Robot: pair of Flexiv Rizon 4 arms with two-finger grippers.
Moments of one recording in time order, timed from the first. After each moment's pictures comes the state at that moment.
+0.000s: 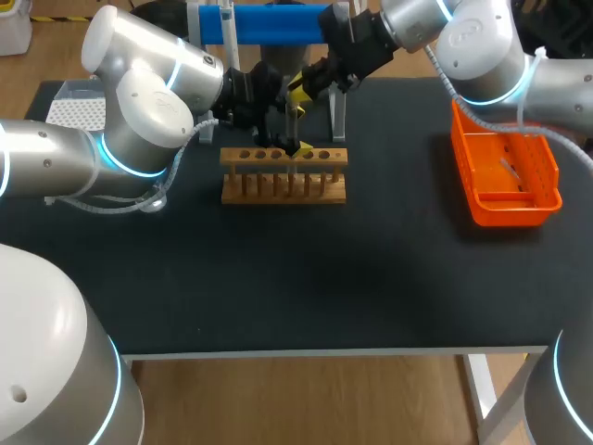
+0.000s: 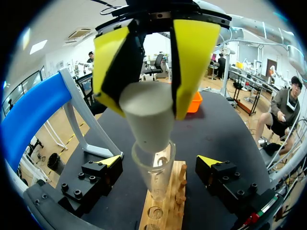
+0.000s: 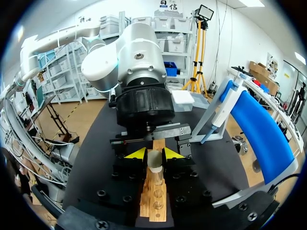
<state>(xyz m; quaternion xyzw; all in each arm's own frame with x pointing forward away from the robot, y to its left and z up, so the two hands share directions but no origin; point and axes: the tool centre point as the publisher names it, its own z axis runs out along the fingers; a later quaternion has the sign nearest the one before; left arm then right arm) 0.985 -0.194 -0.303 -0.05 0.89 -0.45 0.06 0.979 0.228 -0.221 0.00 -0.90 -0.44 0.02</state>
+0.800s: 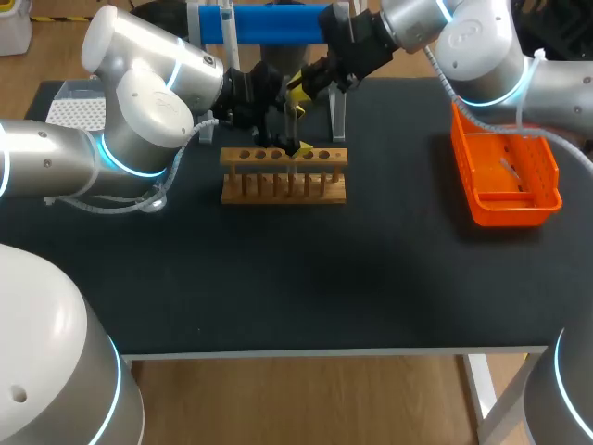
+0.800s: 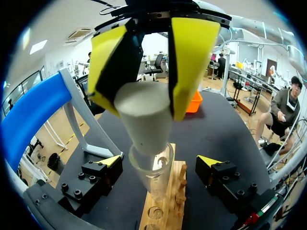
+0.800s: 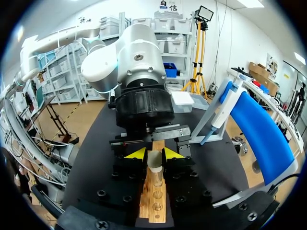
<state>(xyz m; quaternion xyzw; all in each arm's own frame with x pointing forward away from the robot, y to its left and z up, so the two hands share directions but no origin) 0.985 -0.194 -0.303 -0.05 0.89 -0.45 0.06 0.979 0.230 -0.221 0.00 -0.89 -0.45 0.01</state>
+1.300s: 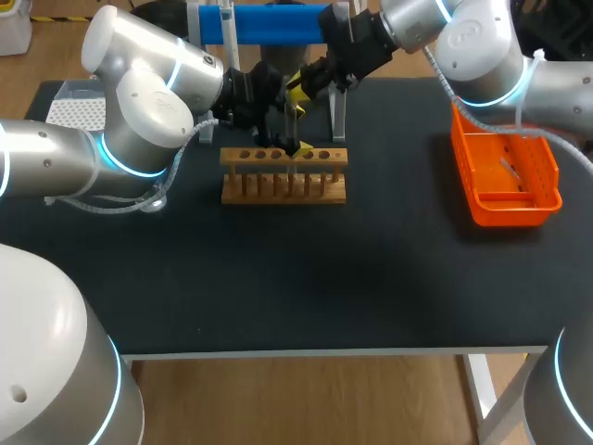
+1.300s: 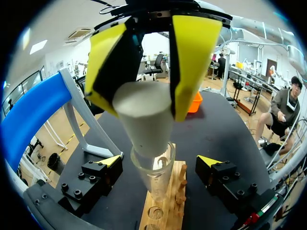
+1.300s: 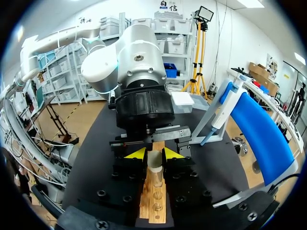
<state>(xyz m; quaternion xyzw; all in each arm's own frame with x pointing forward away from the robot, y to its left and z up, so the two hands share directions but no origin) 0.985 -0.194 -0.303 -0.05 0.89 -0.45 0.06 0.979 0.231 -0.220 0.00 -0.89 -0.45 0.01</state>
